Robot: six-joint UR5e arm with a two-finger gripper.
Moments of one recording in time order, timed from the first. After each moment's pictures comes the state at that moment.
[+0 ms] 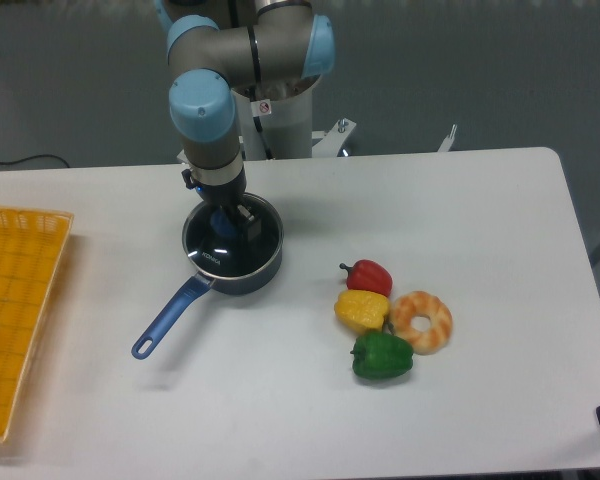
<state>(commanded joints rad) 2.23 -1.64 -2.05 -1.00 1.57 0.99</state>
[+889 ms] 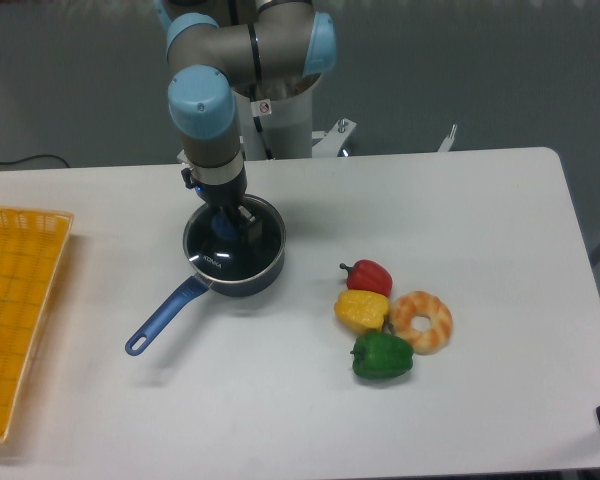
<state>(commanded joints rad) 2.24 -1.64 -2.00 -1.02 1.57 0.99</state>
